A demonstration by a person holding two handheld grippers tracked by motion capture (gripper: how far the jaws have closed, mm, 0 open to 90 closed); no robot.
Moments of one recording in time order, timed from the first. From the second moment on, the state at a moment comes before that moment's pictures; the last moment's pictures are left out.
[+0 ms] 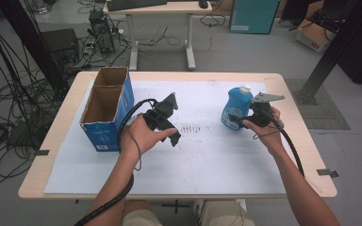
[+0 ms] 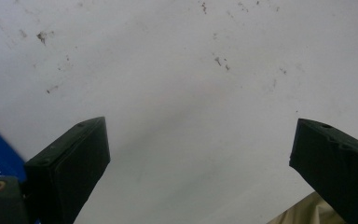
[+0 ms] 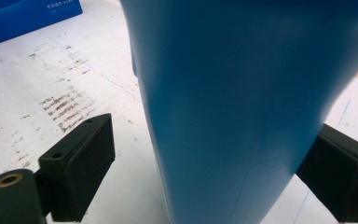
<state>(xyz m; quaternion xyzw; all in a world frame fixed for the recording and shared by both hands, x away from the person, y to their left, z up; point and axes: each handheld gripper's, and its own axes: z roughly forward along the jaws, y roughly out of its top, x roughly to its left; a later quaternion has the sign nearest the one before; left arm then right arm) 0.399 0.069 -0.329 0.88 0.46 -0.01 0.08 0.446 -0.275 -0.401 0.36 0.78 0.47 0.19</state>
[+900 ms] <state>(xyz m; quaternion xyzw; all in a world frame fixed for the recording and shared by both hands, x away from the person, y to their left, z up) 0.400 0.069 -0.330 0.88 0.46 -0.01 0.08 0.452 -0.277 -0.405 0.35 0.79 0.47 0.19</state>
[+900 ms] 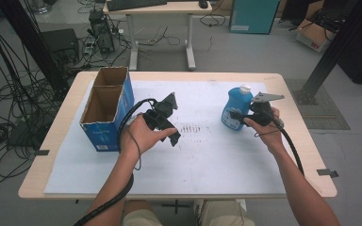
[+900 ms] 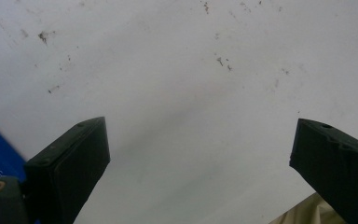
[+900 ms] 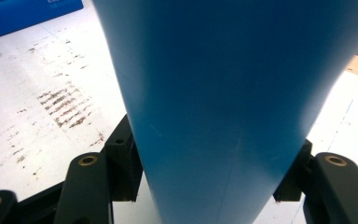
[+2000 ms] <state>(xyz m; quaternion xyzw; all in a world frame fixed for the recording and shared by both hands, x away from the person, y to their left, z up) 0.401 0.067 -0.328 0.88 0.46 -0.01 0.08 0.452 -0.278 -0.404 0.34 0.79 0.47 0.19</state>
